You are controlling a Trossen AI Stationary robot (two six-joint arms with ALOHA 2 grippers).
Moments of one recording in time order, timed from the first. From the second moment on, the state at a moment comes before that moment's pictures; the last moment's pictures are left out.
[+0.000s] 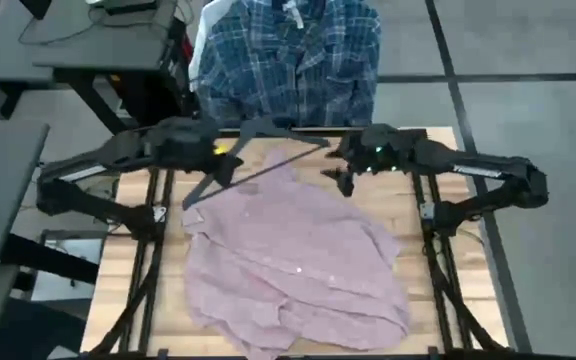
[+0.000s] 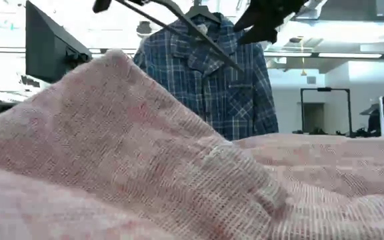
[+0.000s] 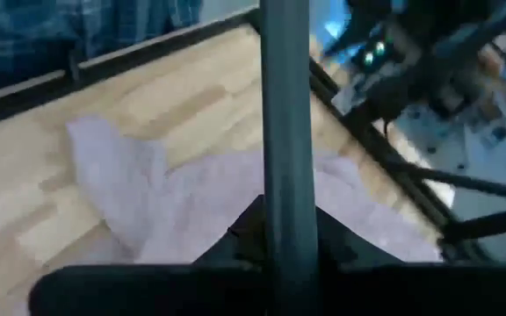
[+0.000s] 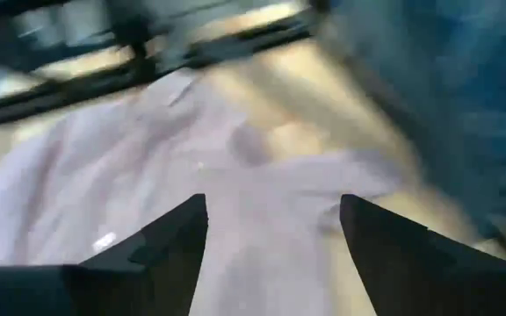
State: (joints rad) left arm 0.07 1.08 1.42 -0.92 -0.27 -0.76; right arm -0.19 1.29 1.07 -0.34 -0.08 0.15
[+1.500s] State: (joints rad) left arm -0.55 0.98 1.42 -1.41 -0.73 -1.02; right arm 0.70 2.07 1.43 -0.79 0.24 1.14
